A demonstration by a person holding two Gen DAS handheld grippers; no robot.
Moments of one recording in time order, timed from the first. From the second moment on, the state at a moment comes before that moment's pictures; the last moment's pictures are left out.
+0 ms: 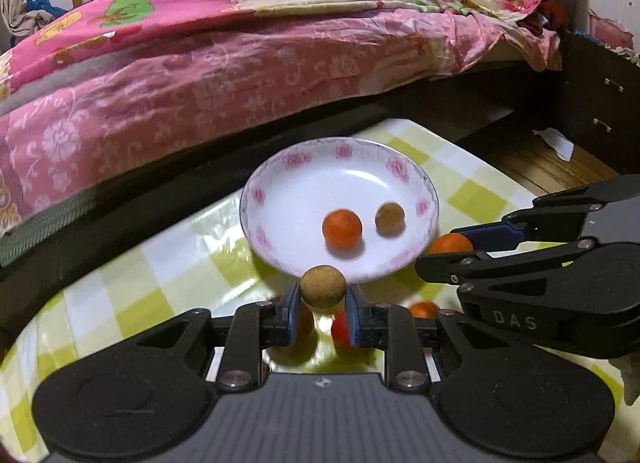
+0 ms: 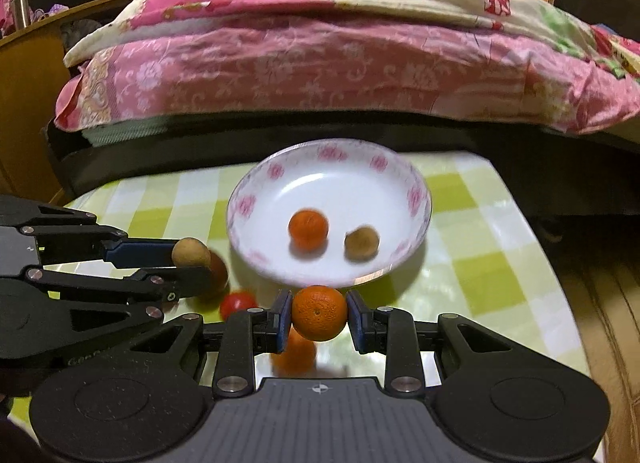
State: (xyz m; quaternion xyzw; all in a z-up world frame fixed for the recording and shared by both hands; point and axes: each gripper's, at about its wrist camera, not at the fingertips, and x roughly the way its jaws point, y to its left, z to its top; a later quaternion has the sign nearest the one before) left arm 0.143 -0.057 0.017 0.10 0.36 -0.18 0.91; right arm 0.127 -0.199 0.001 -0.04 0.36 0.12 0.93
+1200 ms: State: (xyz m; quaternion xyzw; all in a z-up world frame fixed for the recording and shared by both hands) left arm 0.201 -0.078 -0.015 0.13 0.37 -0.16 0.91; right arm 0.193 -0.202 -0.024 -0.07 0.35 0.11 0.93
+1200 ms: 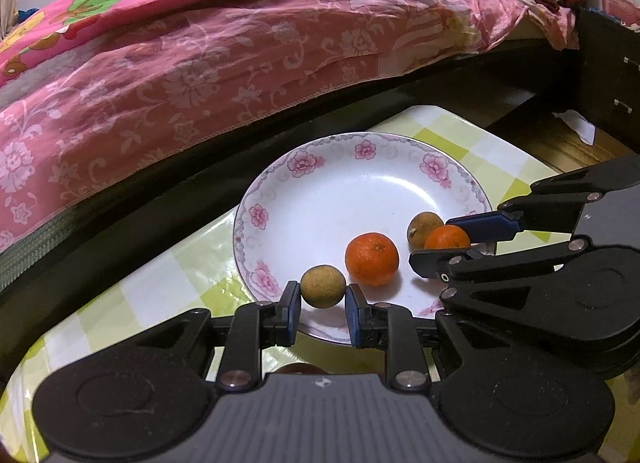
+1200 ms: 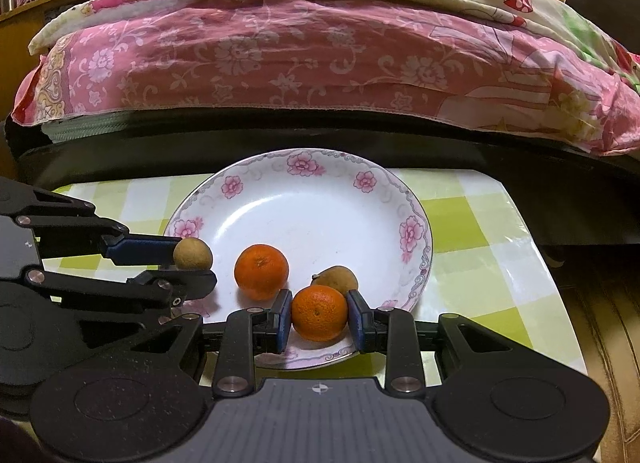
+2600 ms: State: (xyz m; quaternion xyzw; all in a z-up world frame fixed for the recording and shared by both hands) left arm 0.207 -0.077 -0.002 0.12 0.34 -0.15 0.92; right arm 0.199 -0.212 -0.009 -0.04 0.33 0.09 0.94
